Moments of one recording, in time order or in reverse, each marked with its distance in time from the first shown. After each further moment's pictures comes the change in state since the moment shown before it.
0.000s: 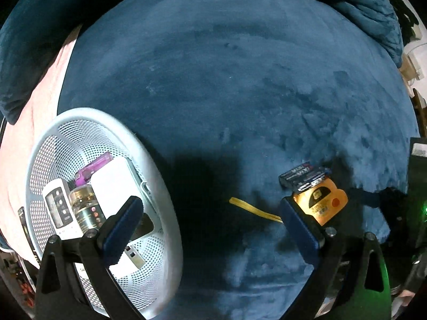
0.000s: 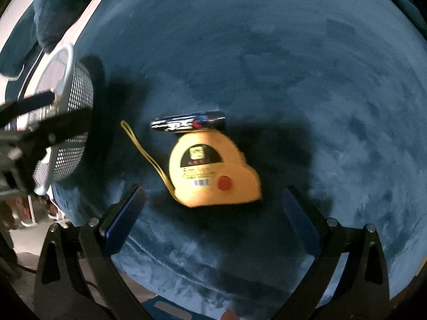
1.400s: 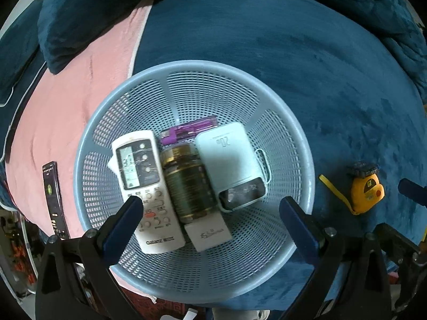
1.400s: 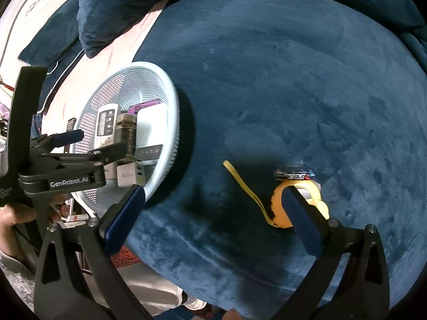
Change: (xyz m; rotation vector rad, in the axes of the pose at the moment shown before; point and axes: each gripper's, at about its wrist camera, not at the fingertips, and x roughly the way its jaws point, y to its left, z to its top) left arm -0.024 0.118 -0.044 -0.180 0.002 0.082; right arm -0.059 0.091 0.019 -0.075 -0.134 0.055
